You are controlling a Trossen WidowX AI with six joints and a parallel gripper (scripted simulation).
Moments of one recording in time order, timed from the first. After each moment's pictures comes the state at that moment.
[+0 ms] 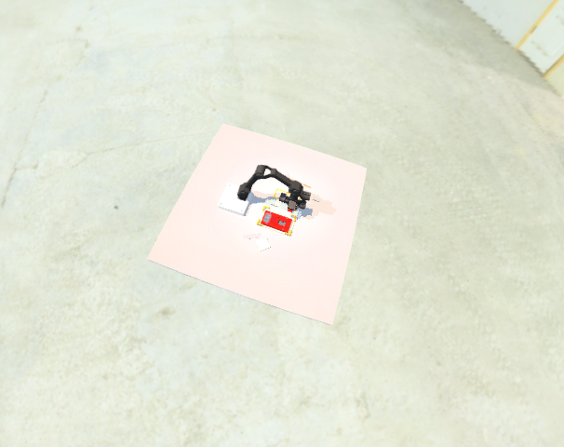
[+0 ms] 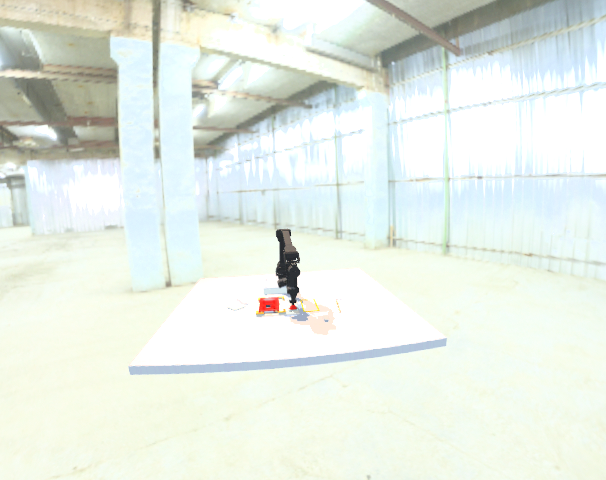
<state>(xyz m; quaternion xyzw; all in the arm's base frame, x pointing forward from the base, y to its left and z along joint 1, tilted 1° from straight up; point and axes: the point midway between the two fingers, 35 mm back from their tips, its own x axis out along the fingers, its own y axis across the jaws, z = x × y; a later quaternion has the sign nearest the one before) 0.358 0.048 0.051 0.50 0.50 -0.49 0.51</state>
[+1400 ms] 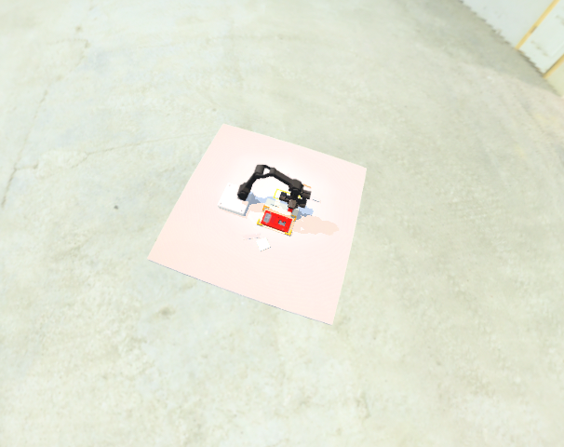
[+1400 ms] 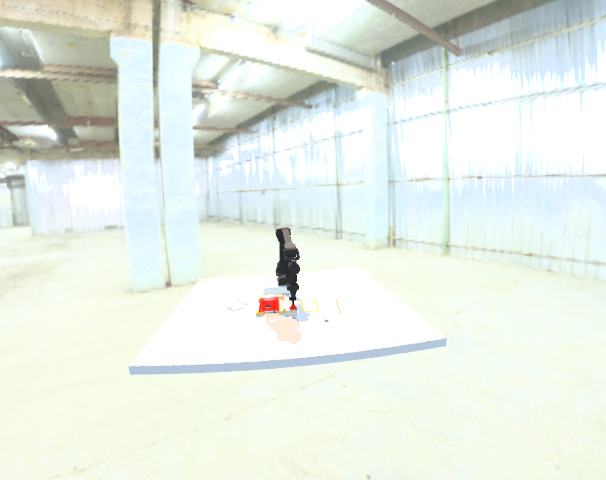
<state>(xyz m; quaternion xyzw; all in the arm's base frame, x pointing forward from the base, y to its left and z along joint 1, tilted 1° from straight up) 0.358 0.047 0.067 0.50 0.50 -0.49 0.51</state>
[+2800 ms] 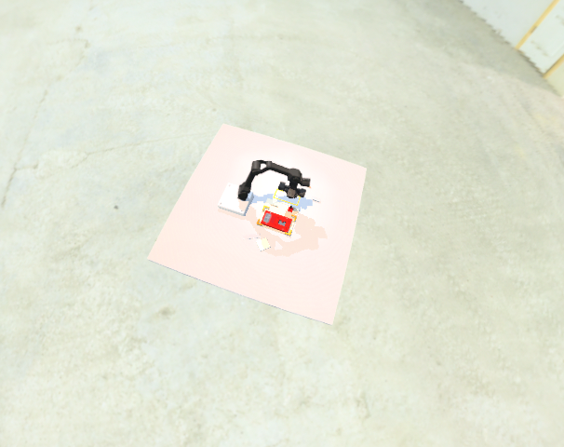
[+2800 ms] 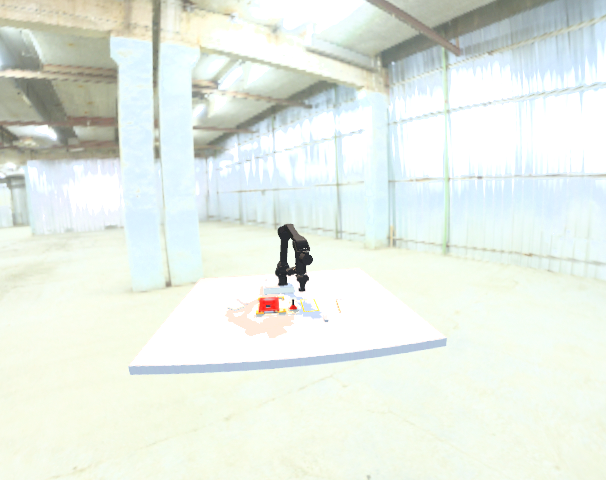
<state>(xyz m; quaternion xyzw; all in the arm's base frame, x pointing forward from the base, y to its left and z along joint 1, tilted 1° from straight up) 0.328 0.100 0.103 0.50 0.51 -0.49 0.51</state>
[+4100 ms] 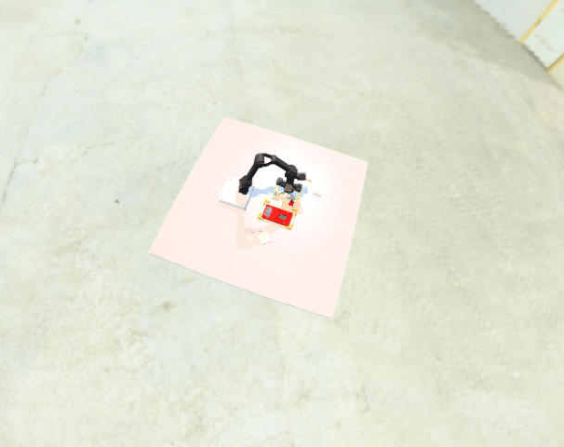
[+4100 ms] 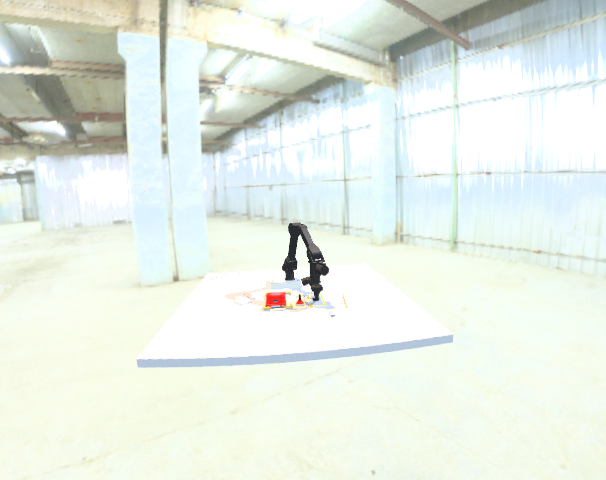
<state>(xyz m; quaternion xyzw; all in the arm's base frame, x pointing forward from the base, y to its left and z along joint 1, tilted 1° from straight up) 0.301 0.141 0.009 0.50 0.51 -0.49 0.51</state>
